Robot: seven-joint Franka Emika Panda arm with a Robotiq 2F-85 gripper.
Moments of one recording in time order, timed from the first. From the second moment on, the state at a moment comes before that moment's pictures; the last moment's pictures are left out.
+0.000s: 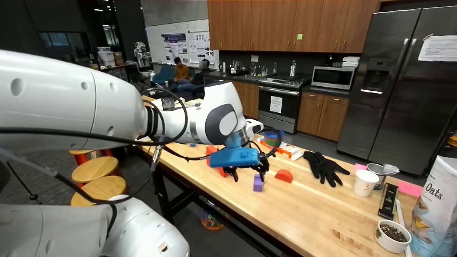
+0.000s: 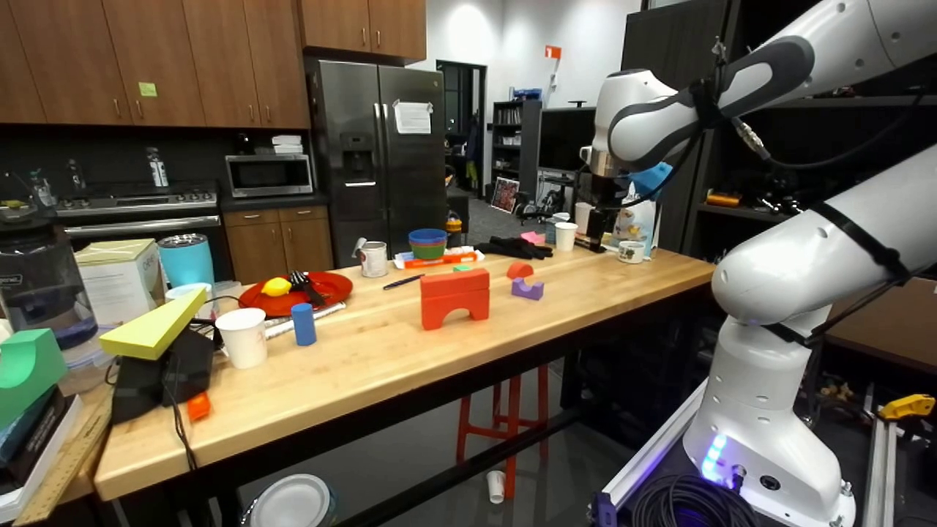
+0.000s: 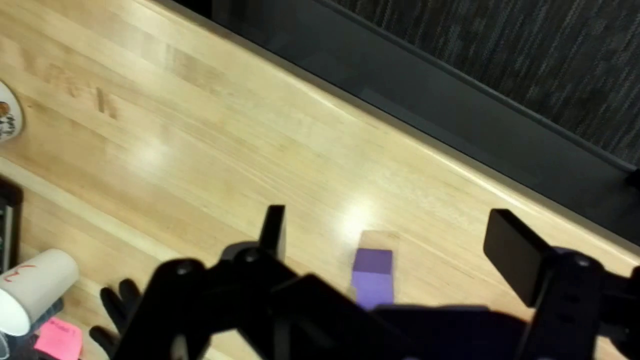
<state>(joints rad) -0.11 -0.80 -0.12 -2.81 -0.33 2.19 -0.27</state>
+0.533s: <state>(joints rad) -0.22 -0.69 -0.43 -2.79 -0.48 2.42 -0.64</state>
